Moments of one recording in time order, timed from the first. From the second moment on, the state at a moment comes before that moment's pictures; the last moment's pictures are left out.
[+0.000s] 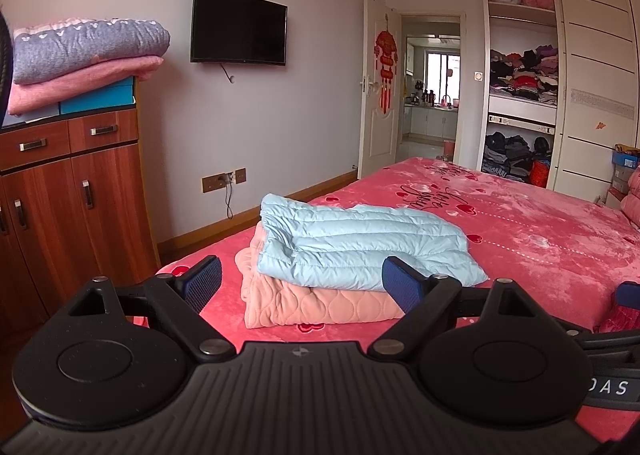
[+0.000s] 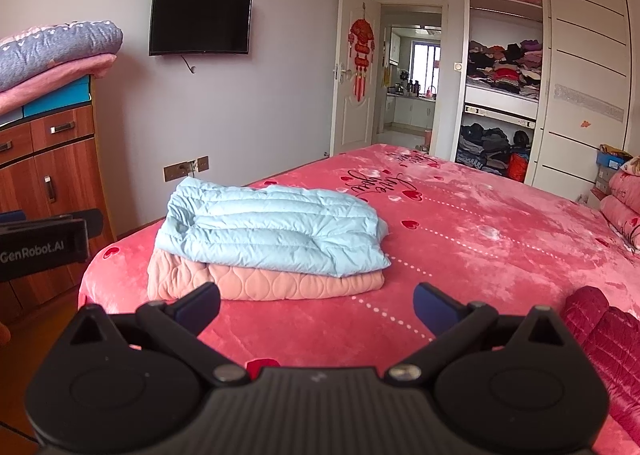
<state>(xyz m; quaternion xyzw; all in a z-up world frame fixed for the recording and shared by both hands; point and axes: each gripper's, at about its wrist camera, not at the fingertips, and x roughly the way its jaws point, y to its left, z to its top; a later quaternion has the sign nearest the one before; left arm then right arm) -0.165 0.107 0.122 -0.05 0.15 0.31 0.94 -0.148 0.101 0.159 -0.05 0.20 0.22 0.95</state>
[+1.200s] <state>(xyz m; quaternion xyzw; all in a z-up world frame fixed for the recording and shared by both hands) -0.158 0.113 0.119 -0.04 0.15 0.31 0.94 -0.132 0.097 0.139 -0.05 0.23 0.23 0.95</state>
